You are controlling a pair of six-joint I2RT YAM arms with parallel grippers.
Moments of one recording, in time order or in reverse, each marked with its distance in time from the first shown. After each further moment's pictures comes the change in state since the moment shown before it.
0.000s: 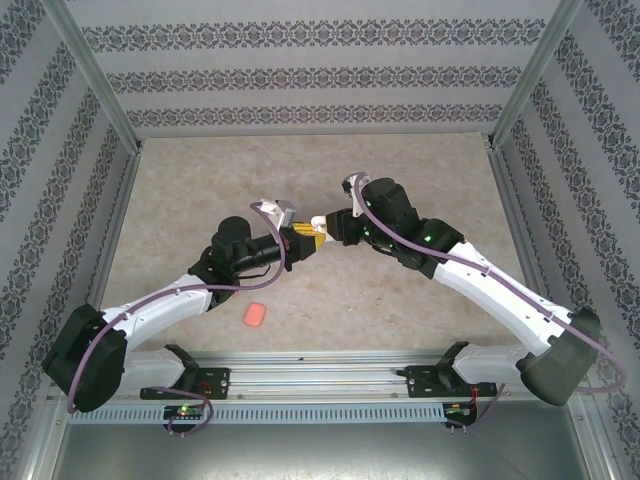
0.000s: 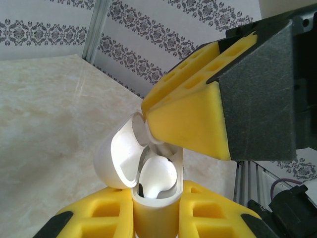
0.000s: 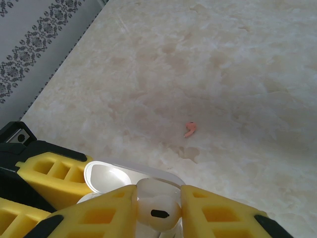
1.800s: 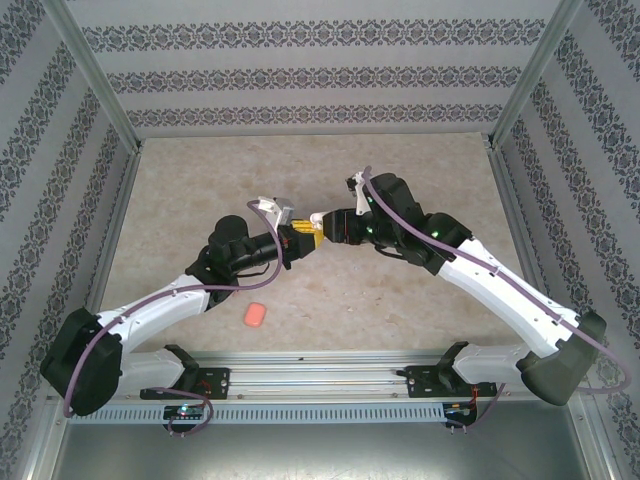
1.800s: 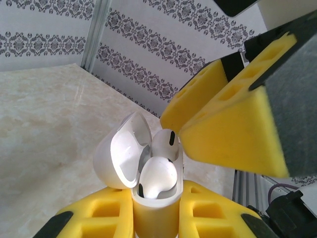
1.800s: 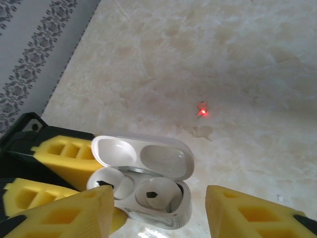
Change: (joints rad) left arm 0.000 -0.025 0.013 -0.008 0.000 0.001; right arm 0.011 0.000 0.103 -0.156 -0.044 0.135
